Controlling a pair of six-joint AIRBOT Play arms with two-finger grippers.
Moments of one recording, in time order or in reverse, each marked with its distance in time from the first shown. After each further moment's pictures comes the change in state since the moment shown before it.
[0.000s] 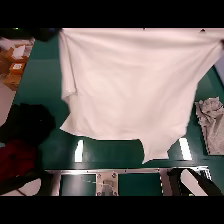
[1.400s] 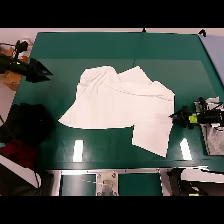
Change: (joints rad) left arm 0.394 -0.586 0.283 -0.105 -0.669 -0.190; right arm -0.160 -0.521 -0.419 -0.189 0.180 0.014
